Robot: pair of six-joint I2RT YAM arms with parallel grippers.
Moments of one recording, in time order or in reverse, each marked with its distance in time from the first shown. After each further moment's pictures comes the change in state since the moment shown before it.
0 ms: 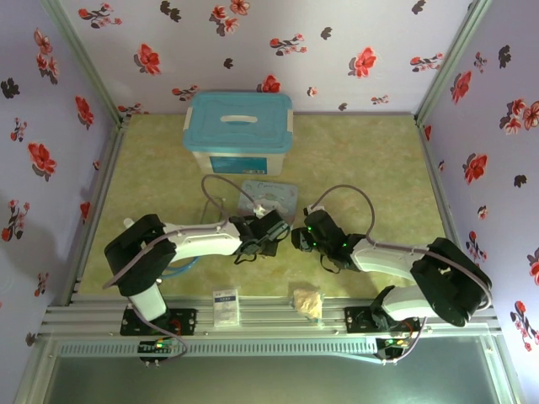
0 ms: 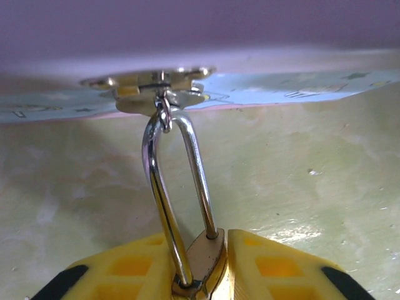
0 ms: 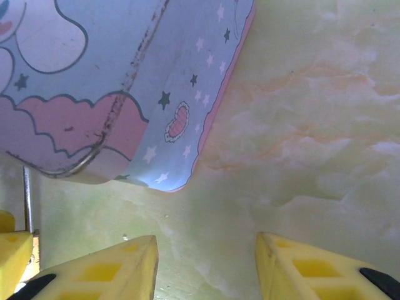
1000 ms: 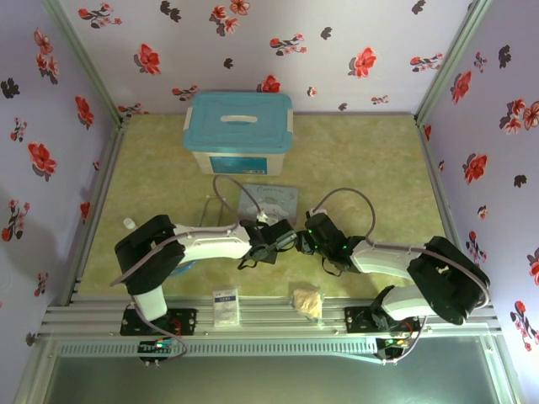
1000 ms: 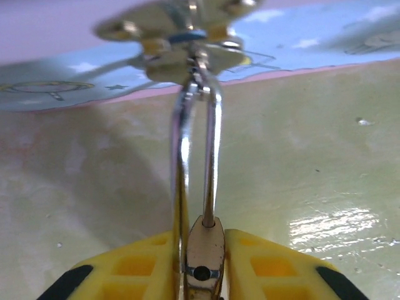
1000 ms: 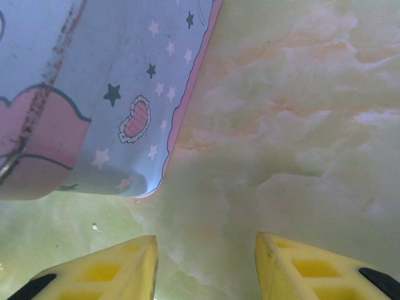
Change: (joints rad) left arm -0.078 0.060 0.074 -0.182 -0.101 -0.038; right arm 0.000 0.014 -0.032 0.008 0.019 0.019
